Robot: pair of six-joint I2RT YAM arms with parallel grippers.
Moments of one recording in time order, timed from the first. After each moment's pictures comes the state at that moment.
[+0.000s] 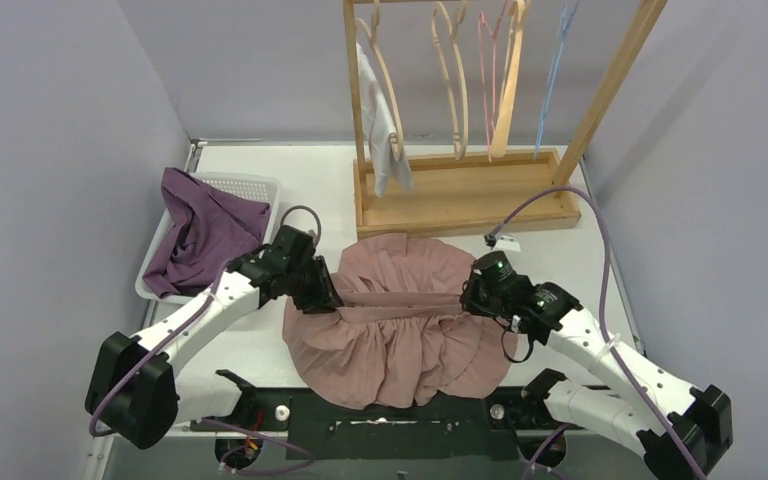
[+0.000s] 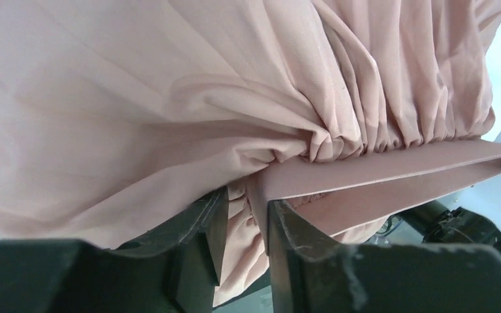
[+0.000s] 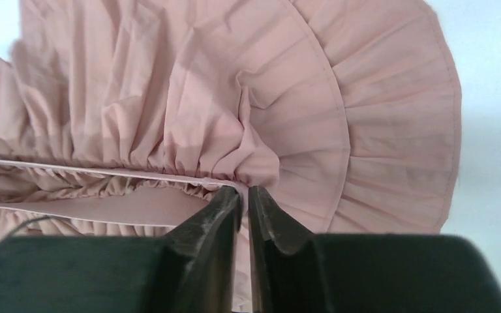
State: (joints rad) left arm -0.54 1.24 0.80 -0.63 0.22 -0.84; right arm 0.68 0.94 0.72 -0.70 0.22 0.73
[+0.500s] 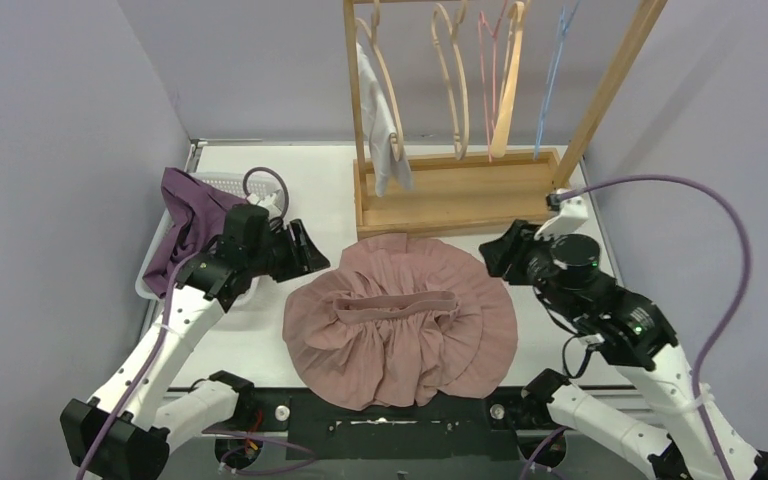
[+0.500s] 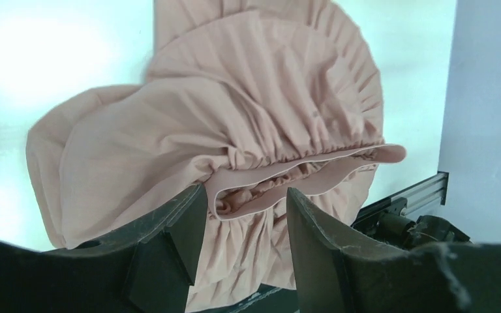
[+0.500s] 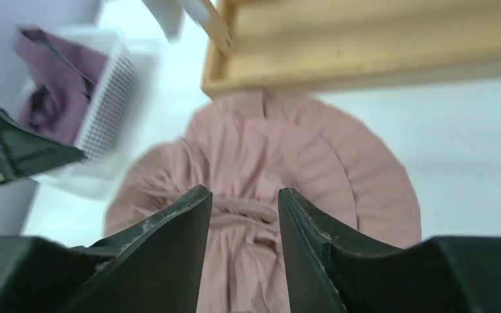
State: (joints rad) left arm -0.38 1.03 0.93 -0.66 0.24 -0.67; right arm 0.66 0.74 1.08 -0.80 0.25 0.56
